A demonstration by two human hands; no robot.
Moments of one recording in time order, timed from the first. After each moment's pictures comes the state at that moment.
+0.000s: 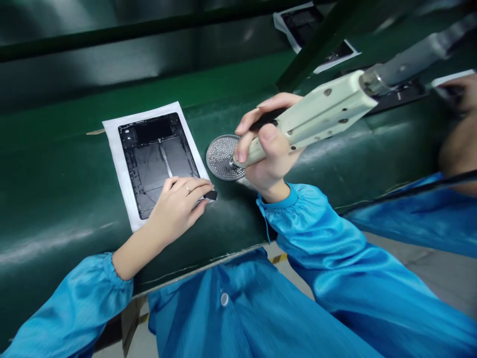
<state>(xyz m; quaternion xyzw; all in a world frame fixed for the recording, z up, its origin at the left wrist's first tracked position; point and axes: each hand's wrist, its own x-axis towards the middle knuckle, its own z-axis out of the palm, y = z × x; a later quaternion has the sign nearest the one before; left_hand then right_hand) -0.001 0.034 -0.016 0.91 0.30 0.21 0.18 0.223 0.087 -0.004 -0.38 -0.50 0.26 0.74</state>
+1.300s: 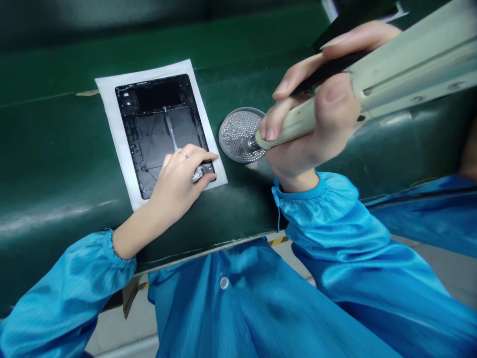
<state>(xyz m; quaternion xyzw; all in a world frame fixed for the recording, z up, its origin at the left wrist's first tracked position) 0.007 0.039 -0.014 0.83 0.43 0.22 0.30 0.217 0.093 -0.002 -0.29 -0.50 0.16 0.80</state>
